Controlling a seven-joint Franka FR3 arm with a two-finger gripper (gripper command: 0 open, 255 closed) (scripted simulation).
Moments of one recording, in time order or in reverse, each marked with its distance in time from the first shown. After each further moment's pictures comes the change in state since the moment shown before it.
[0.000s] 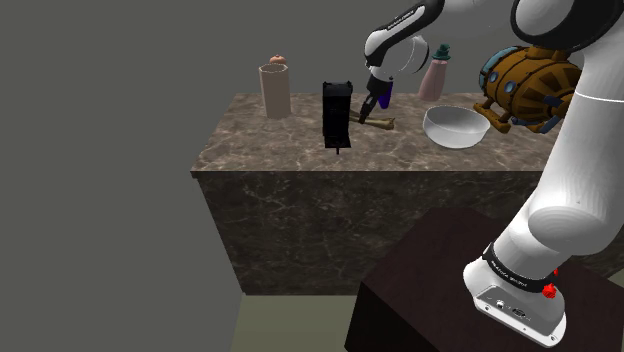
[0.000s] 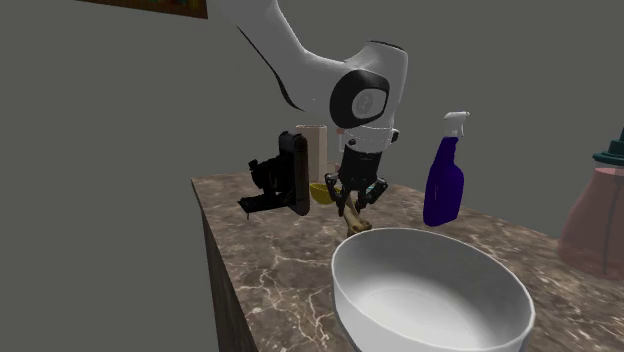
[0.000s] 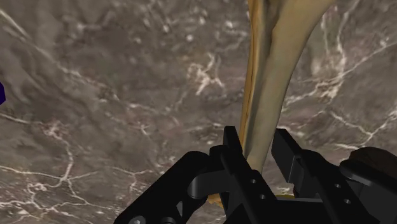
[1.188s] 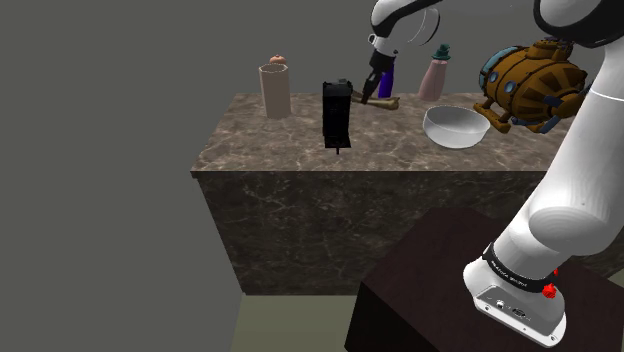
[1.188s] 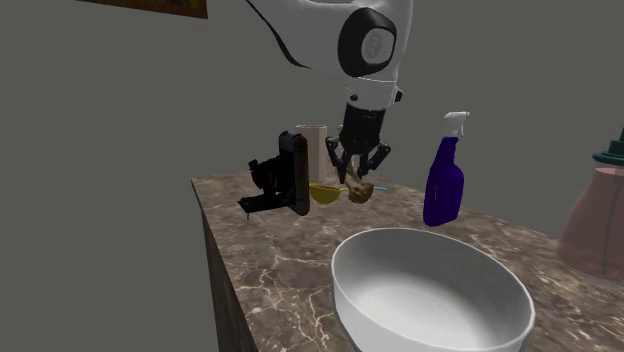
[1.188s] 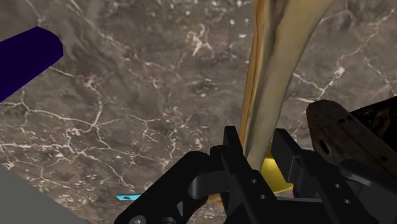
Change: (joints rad) arm 0.009 -0.082 -0.018 0.100 -0.078 -0.164 0.083
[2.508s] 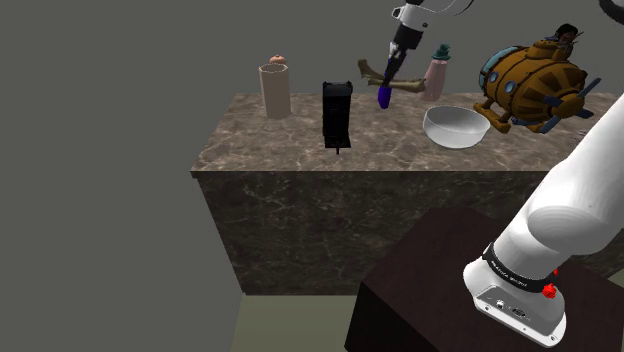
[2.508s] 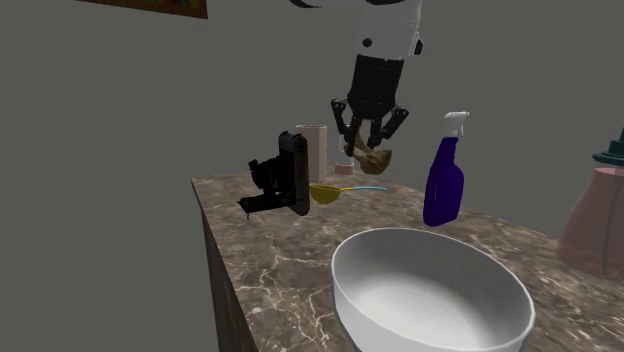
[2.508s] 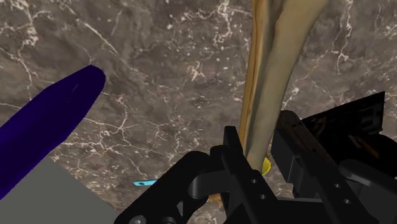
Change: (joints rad) arm -0.025 -0.193 -0.036 -0.032 -0.096 -0.150 0.014
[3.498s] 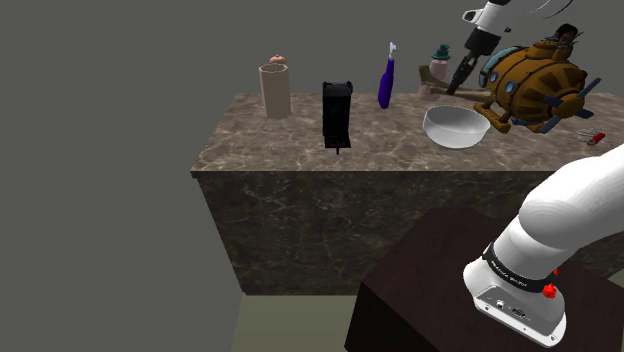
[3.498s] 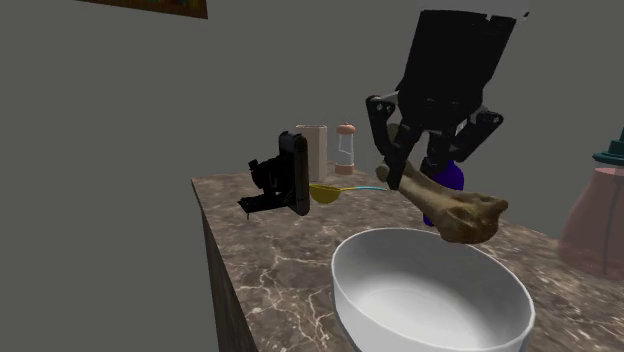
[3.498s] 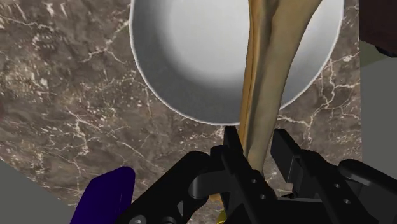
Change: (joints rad) arm -0.155 -0.376 -0.117 -0.315 -0.184 -0.066 -0.171
